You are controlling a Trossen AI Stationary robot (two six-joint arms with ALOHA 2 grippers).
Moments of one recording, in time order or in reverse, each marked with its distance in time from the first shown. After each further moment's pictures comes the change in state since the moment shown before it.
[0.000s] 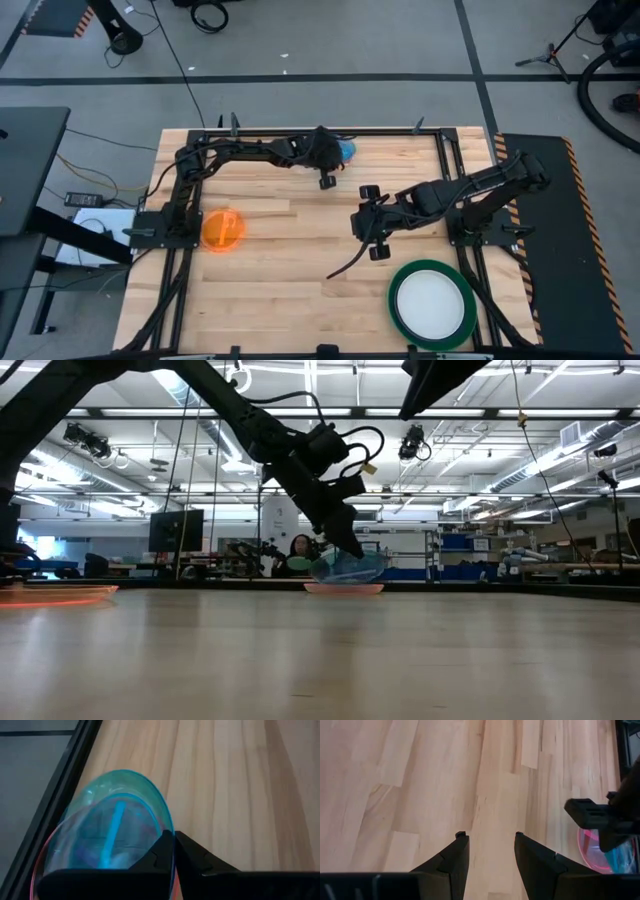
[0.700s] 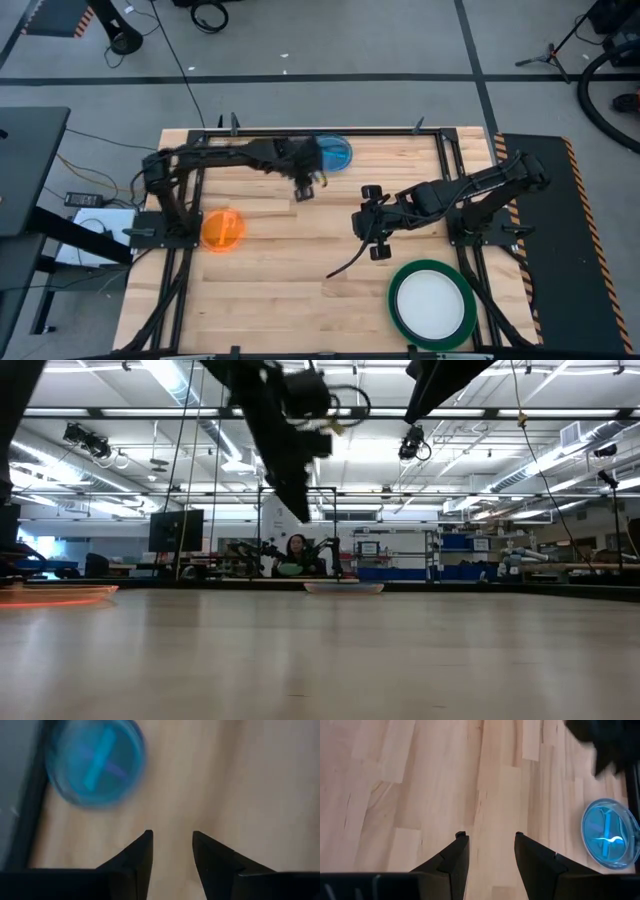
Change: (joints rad) left arm -0.126 -0.288 -0.001 -0.619 -0.181 -0.177; right arm 0.000 0.000 0.000 -0.025 -0.006 0.042
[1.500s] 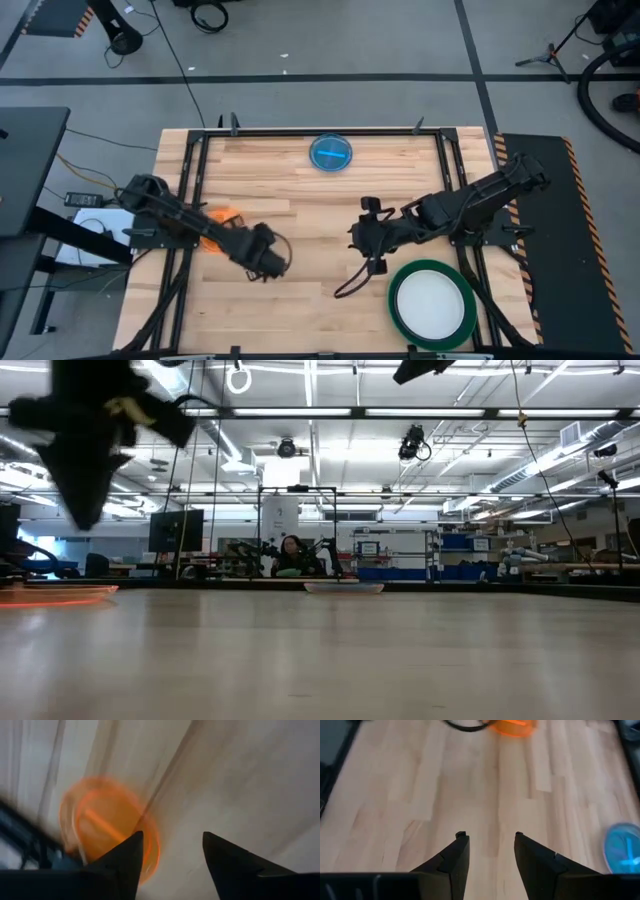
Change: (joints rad) left arm -0.716 -0.089 -0.244 -0.568 -0.060 -1.081; right arm 0.110 0.009 0.000 0.142 0.069 0.128
